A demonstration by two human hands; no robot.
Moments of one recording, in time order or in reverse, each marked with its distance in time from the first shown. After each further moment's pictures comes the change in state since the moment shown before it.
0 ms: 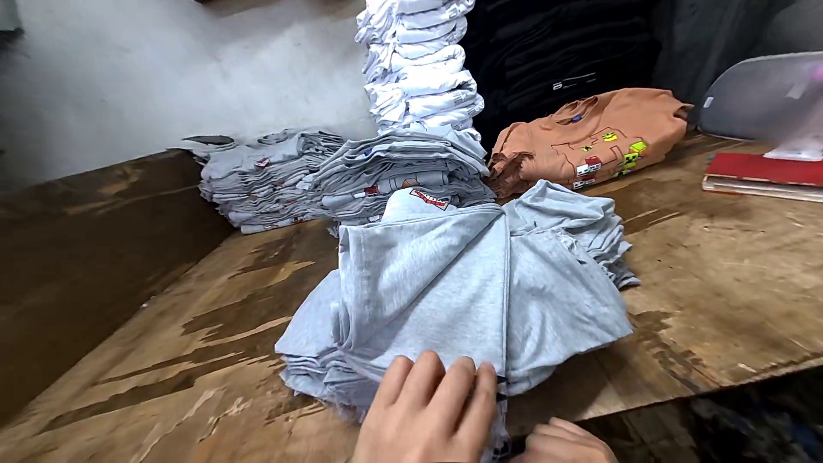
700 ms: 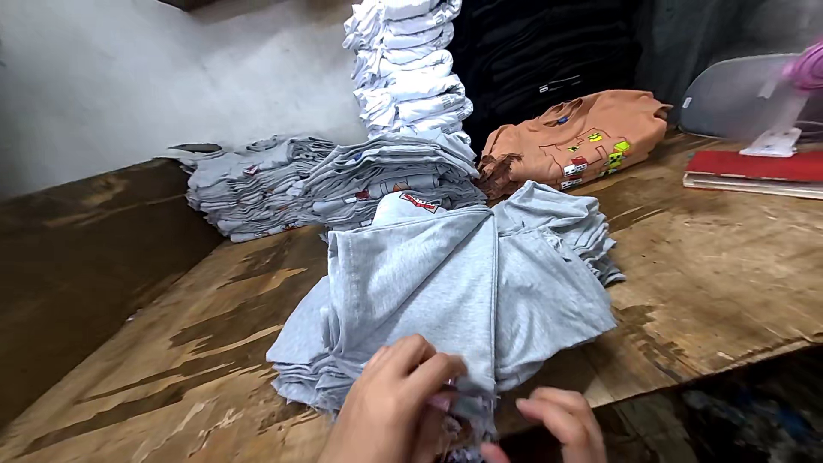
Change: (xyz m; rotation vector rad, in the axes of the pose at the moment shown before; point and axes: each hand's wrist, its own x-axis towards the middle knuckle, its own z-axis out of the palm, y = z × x) left_hand -0.005 -0.035 0.014 -0.445 -0.049 -0.106; right_hand 0.009 -0.004 0.036 -0.082 0.640 0.052
